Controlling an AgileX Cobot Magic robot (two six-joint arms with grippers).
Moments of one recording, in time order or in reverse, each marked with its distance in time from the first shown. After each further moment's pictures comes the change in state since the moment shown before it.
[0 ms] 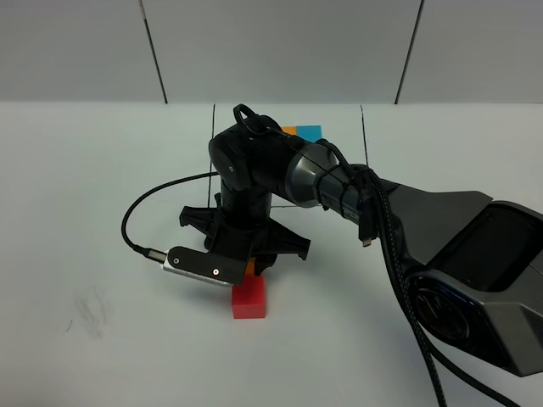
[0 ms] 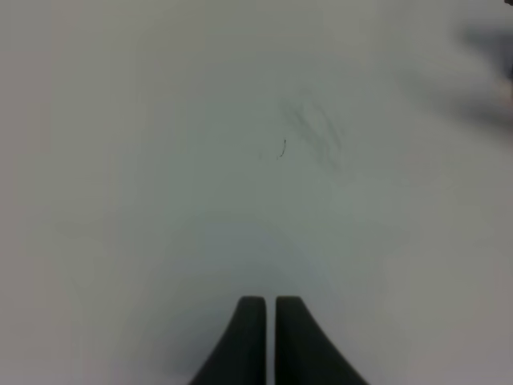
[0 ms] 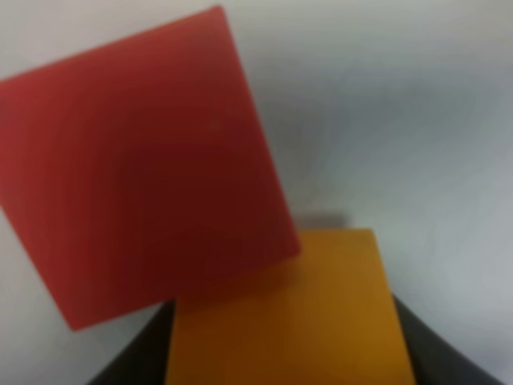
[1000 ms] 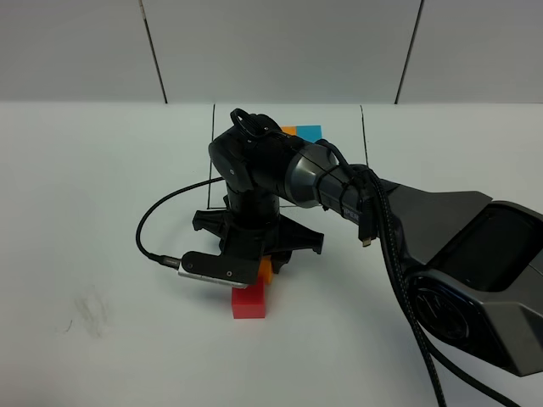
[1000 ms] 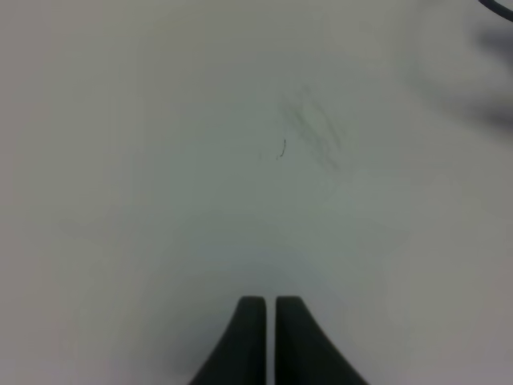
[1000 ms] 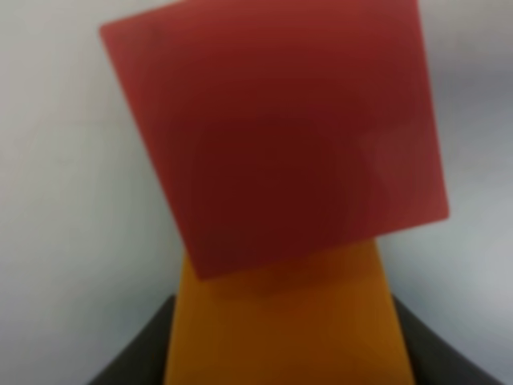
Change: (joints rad) left arm 0.000 0.000 0.000 0.000 0.000 0.001; right arm 0.000 0.000 0.000 -0.093 0.069 0.003
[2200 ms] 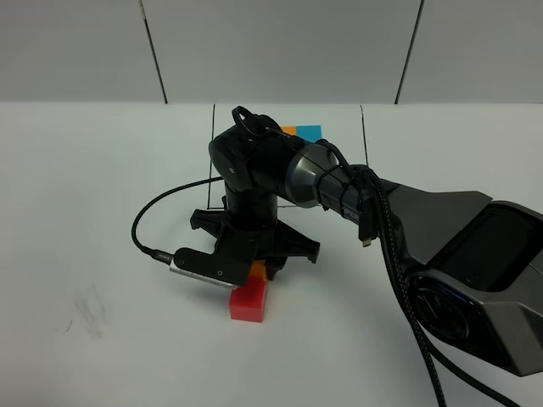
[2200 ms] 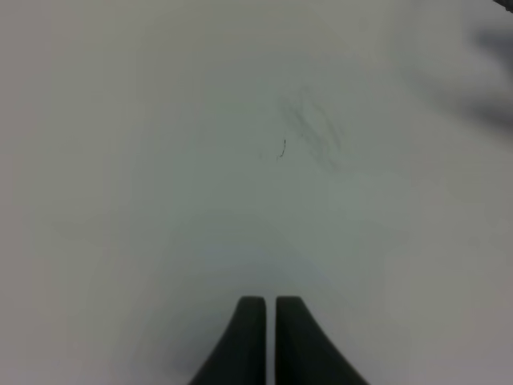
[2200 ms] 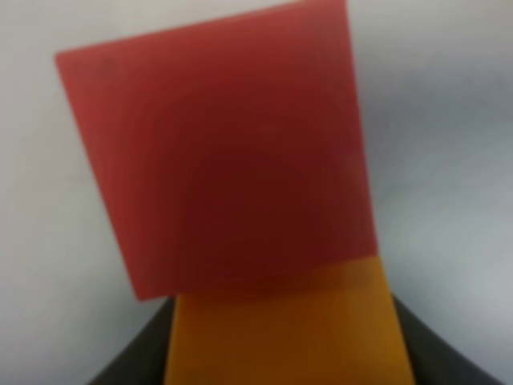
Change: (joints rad) left arm 0.000 0.000 0.000 0.000 0.000 0.000; right arm 0.000 0.000 0.000 0.050 0.006 0.068
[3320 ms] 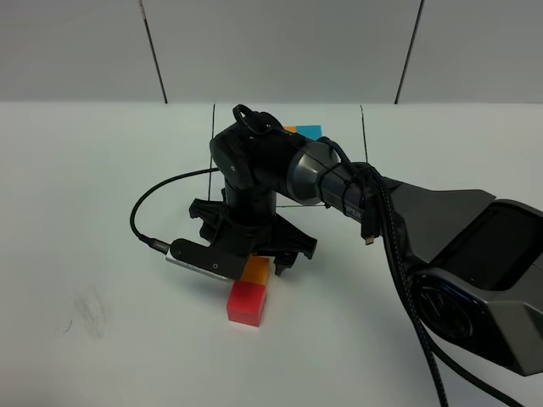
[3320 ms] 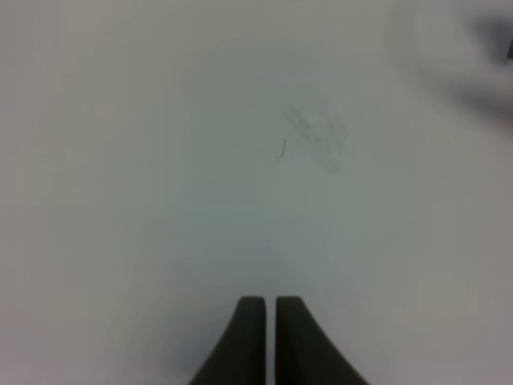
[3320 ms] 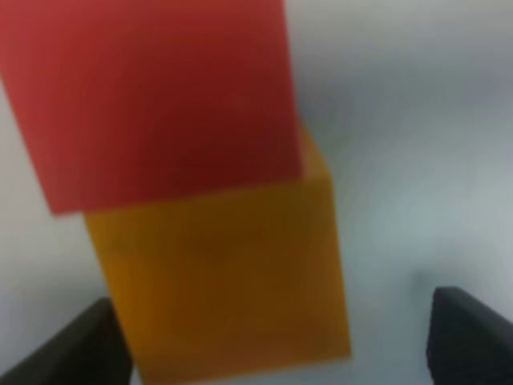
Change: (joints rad) left arm 0.000 0.000 0.000 0.000 0.000 -0.002; right arm -0.004 -0.020 0.000 -0.023 -0.056 0.056
